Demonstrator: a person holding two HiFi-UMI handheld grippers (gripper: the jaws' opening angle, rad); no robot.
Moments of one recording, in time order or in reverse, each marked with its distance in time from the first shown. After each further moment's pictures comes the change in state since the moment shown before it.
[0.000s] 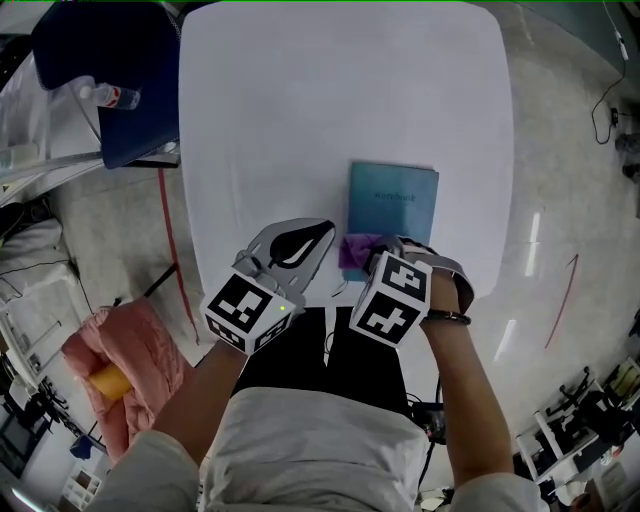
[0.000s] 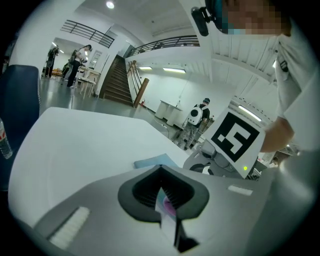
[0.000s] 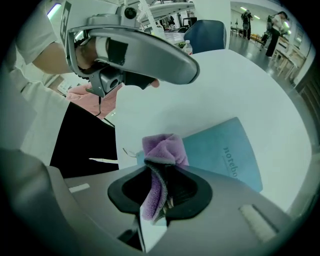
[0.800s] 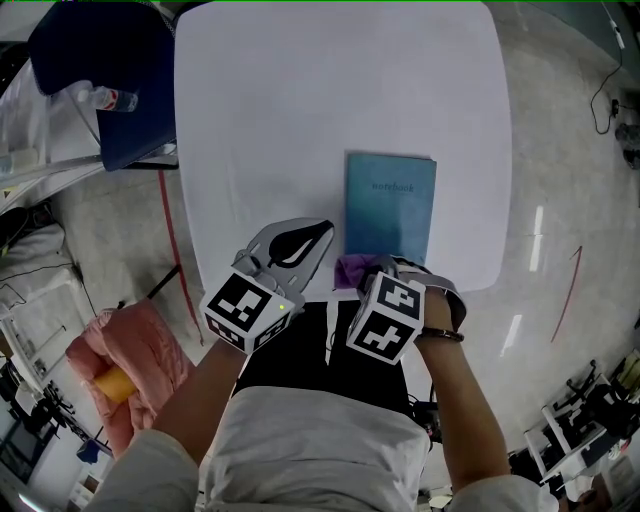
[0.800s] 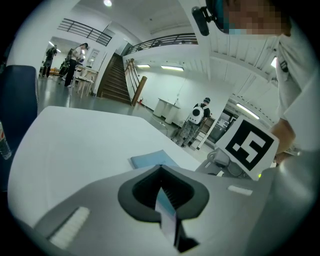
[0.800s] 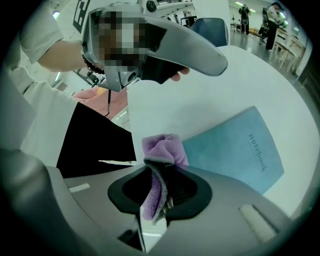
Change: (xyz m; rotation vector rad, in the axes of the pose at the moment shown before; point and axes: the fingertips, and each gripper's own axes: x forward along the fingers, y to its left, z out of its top) left arm -0.002 -0.008 -0.011 0.013 0.024 -0.017; right arm 0.013 0.047 -0.010 0.033 -0.021 0.068
